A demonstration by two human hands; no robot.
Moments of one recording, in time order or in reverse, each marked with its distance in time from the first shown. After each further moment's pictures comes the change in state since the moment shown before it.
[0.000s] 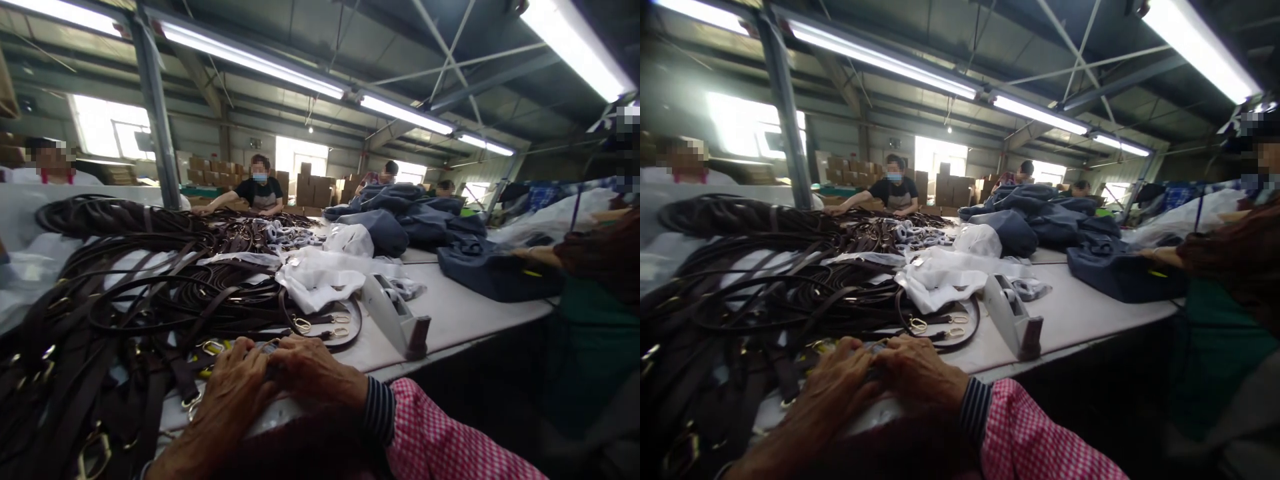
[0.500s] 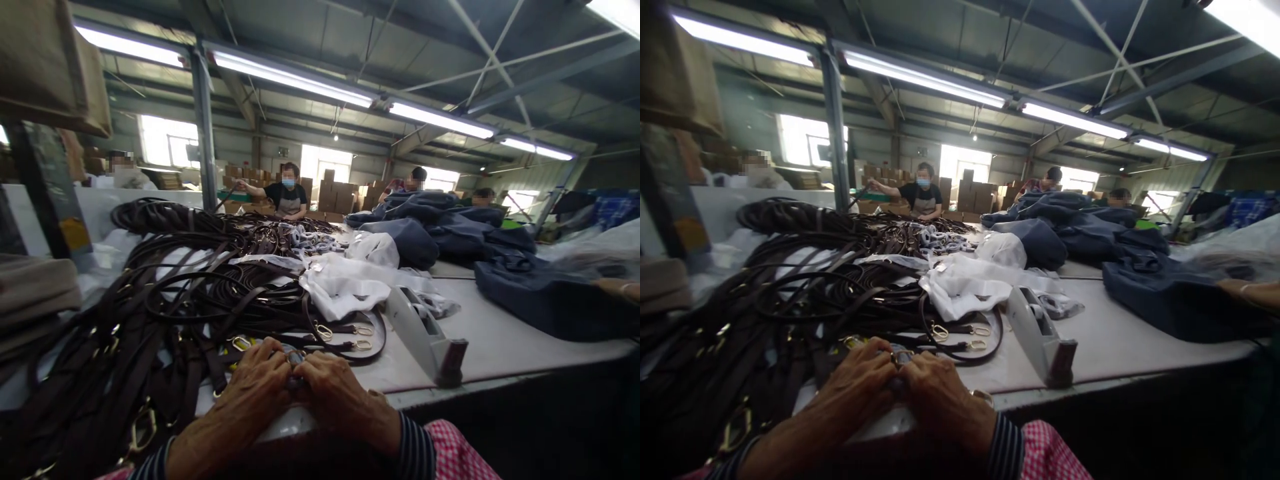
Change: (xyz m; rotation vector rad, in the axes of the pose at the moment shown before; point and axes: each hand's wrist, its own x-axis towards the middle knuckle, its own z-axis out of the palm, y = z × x) left_hand -0.002 -0.023 0.009 -0.089 0.026 0.156; right_hand -0.014 -0.012 0.019 0.039 0.124 0.007
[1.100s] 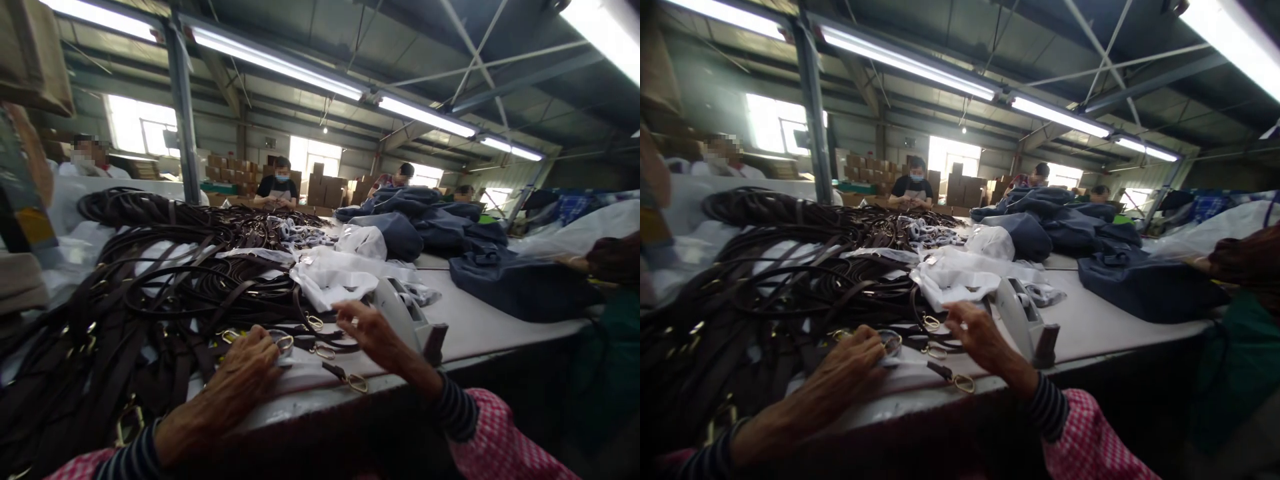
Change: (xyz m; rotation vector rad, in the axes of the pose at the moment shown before) left_hand -0.003 -0.015 -0.004 -0.107 0.110 0.082; right_hand -0.023 0.039 -0.095 0.211 0.189 0.338
